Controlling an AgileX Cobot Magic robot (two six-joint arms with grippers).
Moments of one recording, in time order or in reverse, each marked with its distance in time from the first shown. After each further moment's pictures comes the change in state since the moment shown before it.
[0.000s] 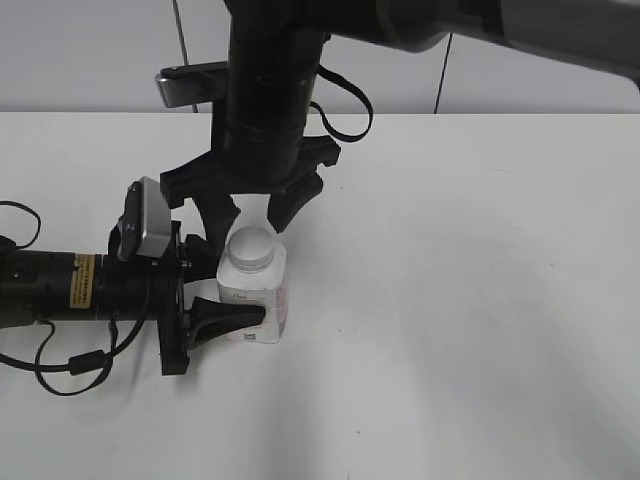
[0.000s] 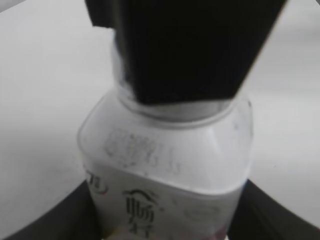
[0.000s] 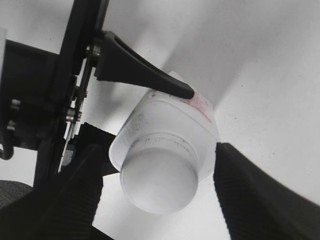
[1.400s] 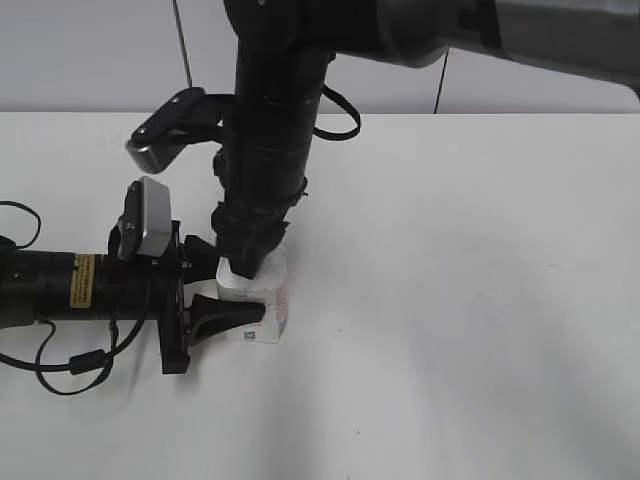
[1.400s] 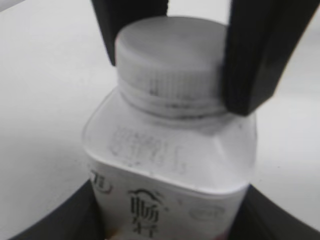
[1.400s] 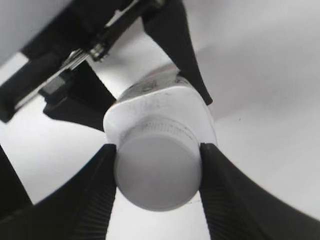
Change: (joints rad) left arm -0.001 0.000 0.000 -0.011 0.003 -0.004; right arm -0.001 0.000 0.051 0.026 0.001 -0.706
